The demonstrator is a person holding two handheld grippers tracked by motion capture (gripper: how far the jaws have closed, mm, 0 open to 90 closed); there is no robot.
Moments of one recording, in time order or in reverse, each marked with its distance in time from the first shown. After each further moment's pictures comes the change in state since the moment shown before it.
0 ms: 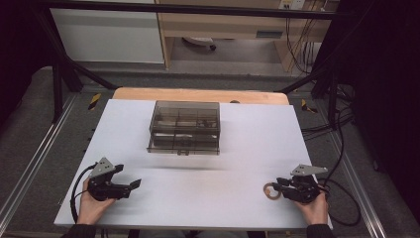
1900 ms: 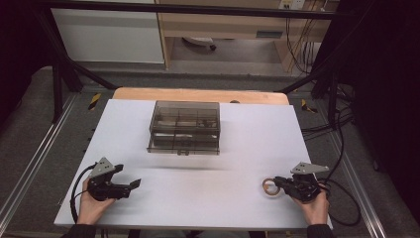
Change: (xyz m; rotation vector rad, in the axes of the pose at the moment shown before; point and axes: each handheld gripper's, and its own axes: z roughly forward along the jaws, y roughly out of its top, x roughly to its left) left arm 0.000 0.000 0.000 -0.002 0.005 0.000; right arm 0.008 0.012 -0.009 -0.028 -0.025 -0.006
